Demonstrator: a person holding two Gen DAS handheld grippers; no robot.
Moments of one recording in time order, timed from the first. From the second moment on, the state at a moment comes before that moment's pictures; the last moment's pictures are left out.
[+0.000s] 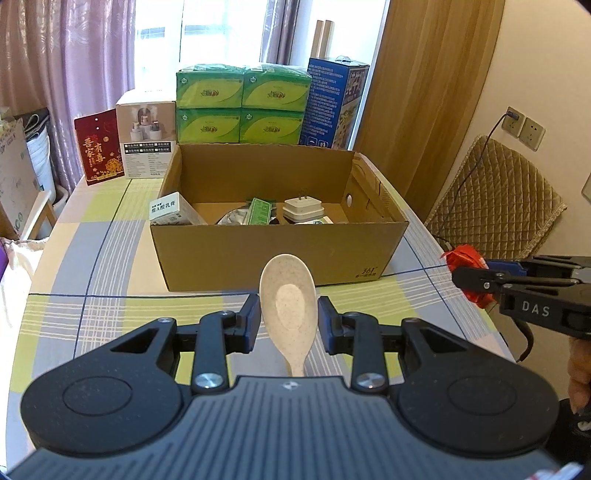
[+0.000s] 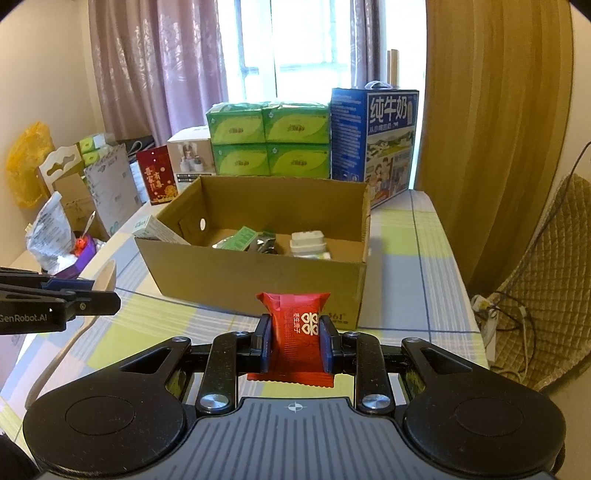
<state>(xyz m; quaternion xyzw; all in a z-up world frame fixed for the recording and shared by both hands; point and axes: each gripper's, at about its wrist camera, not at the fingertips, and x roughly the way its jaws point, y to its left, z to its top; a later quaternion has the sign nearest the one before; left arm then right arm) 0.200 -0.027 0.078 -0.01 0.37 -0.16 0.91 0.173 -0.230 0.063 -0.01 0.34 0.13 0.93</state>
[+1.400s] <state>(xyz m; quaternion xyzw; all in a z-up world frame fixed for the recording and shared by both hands) 0.295 -0.024 0.103 0.03 0.40 -0.18 0.90 0.276 -0.211 0.083 -0.05 0.39 0.18 0.90</state>
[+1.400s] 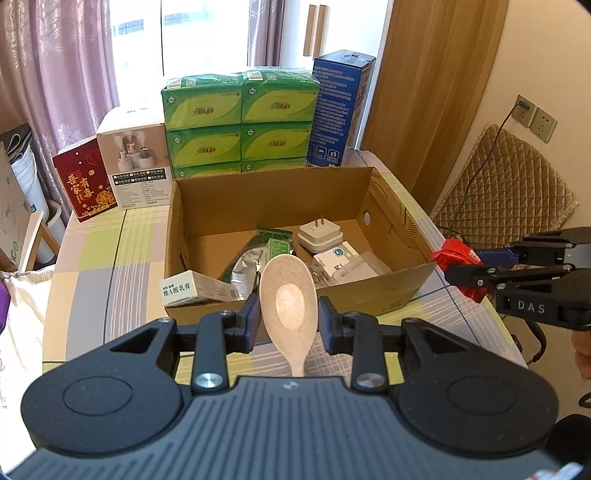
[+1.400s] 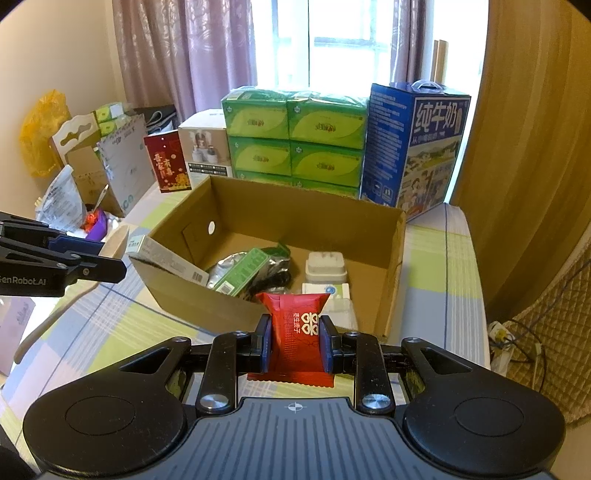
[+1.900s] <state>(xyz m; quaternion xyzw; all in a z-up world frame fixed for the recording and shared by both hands) 0.332 -0.016 0.102 0.03 0.42 -0.17 0.89 0.308 -0.207 0.088 -0.07 0.40 0.18 0.90</state>
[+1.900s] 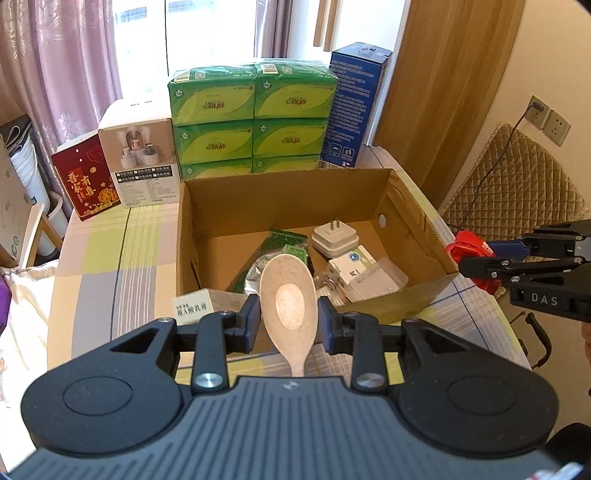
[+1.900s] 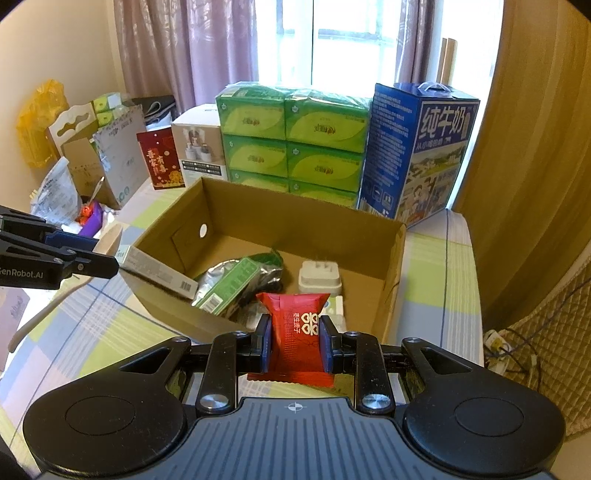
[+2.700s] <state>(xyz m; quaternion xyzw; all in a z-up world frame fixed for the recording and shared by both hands) 0.389 -0.028 0.087 0.04 0.45 -0.17 0.88 0.364 -0.200 0.075 -0.09 0.43 0.18 0.88</state>
